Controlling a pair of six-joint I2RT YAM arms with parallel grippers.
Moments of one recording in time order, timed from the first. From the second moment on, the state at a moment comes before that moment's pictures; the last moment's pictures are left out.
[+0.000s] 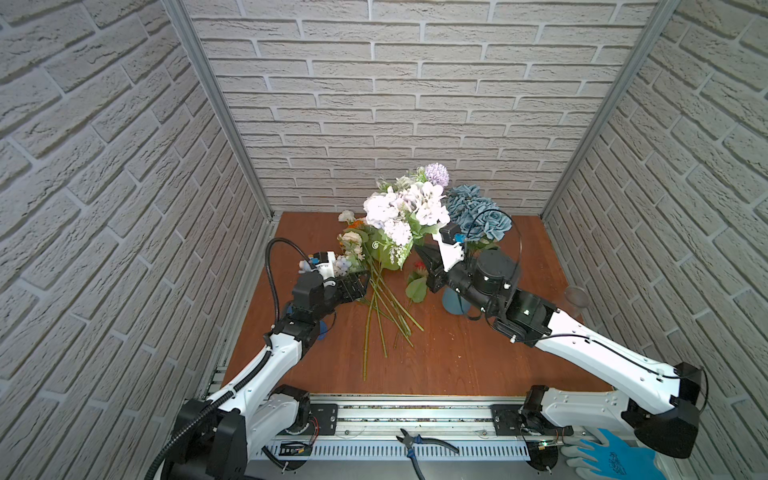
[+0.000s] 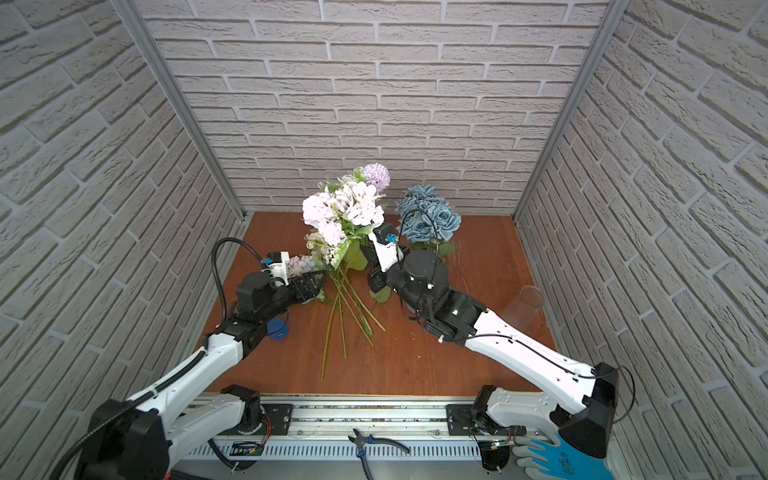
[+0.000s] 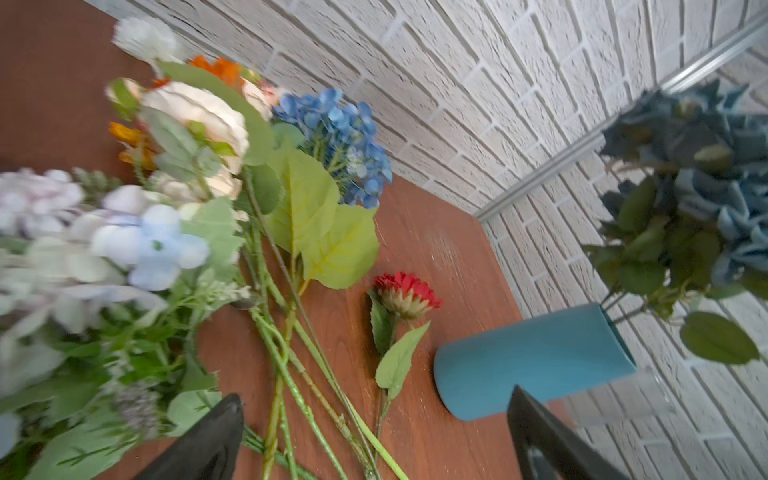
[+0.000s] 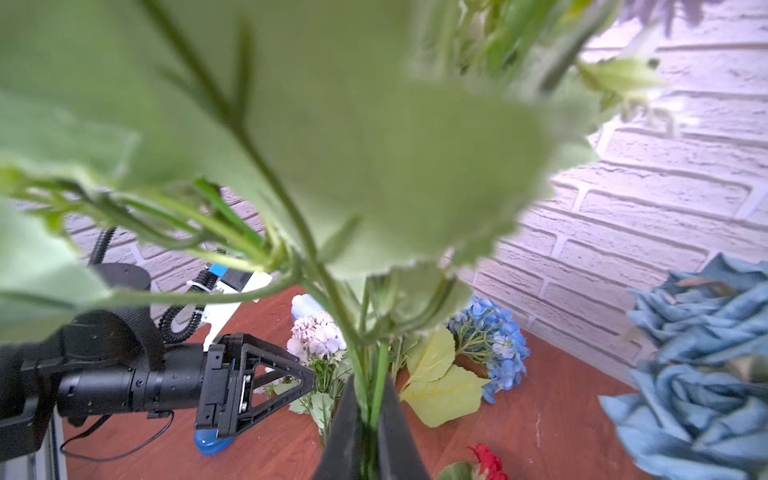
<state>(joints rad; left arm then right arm) -0.33 1.05 0.52 0.22 0.31 -0.61 0.85 1.14 1.12 -0.06 0.20 -0.01</state>
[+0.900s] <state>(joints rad) -0.56 1.42 0.72 0.47 0.36 -0.61 0.38 1.09 0.78 0.33 -0.29 -0.15</state>
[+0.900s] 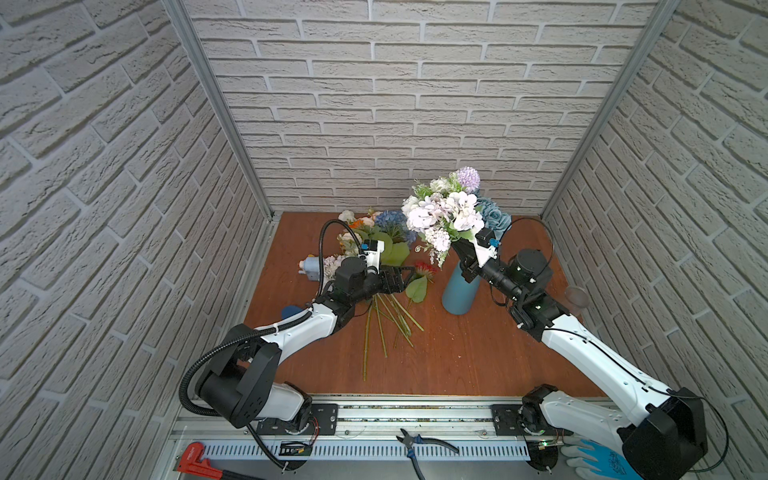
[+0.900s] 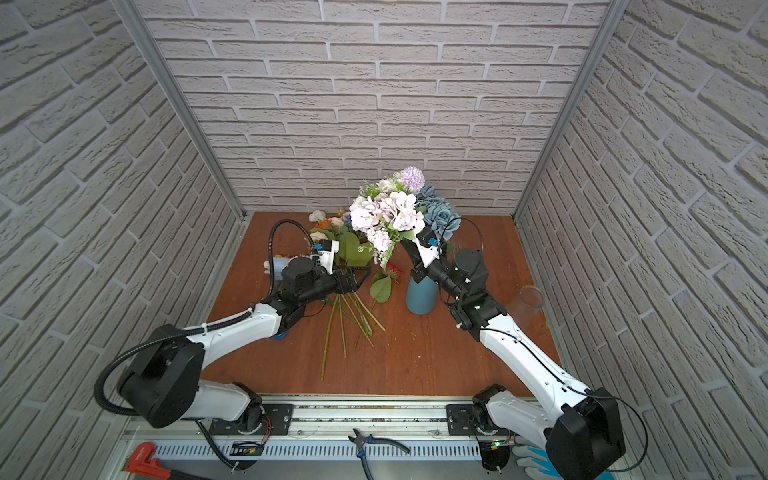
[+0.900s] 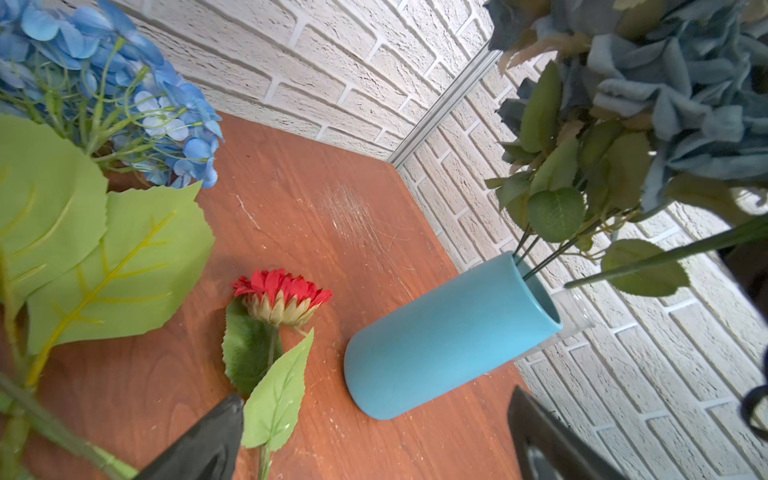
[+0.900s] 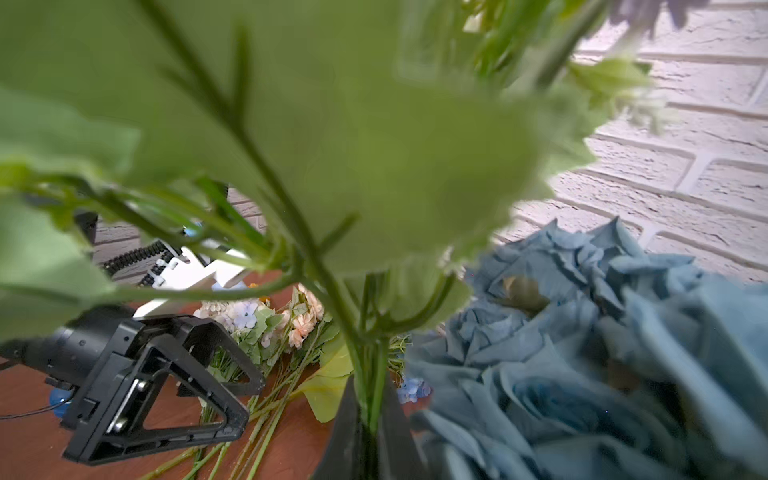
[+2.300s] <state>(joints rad) -0.63 1.50 0.83 0.50 0.33 -0.62 0.31 0.94 0.45 0.44 -0.20 -0.04</state>
